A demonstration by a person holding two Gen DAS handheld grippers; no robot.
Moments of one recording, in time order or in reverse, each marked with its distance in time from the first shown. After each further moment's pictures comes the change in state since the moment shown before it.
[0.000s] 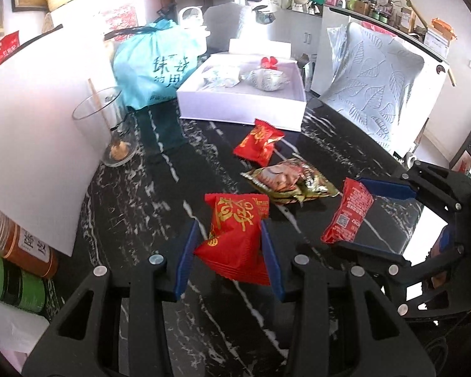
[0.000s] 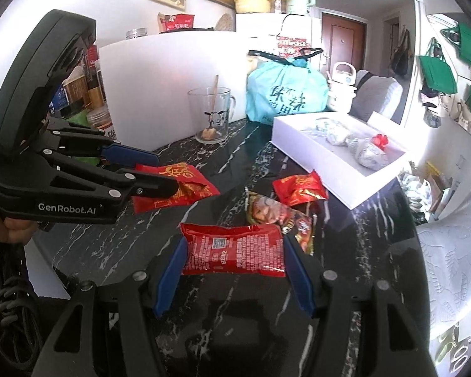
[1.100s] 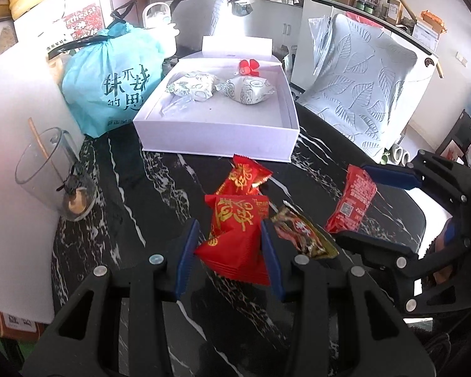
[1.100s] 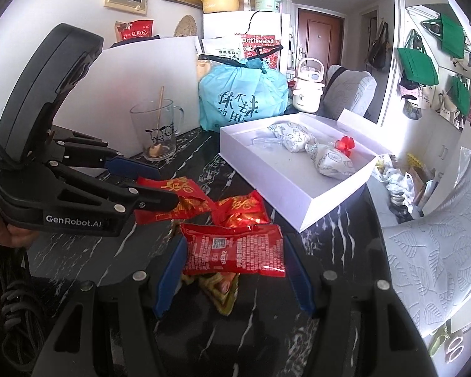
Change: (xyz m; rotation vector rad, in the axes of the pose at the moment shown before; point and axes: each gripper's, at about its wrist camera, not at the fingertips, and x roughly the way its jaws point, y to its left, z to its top) left arm 0.066 -0.010 0.074 0.058 0.048 -0.090; right arm 0.029 -0.071 0.038 0.046 0.014 -0.077
